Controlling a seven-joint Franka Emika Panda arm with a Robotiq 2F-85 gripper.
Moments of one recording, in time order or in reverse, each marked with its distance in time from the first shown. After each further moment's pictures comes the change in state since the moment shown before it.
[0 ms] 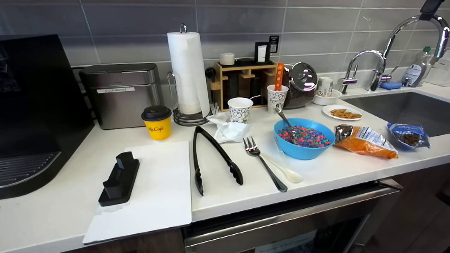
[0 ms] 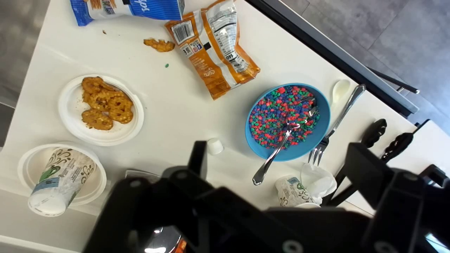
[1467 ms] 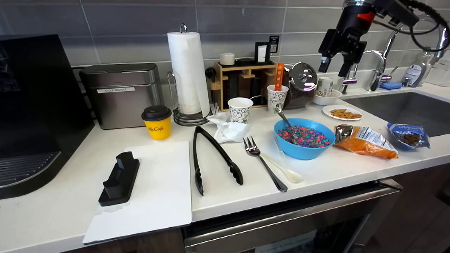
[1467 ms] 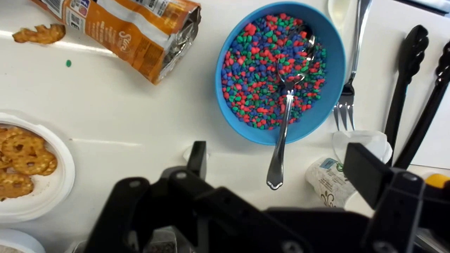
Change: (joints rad) arm 0.016 0.651 0.123 0.192 0.235 0.376 0.274
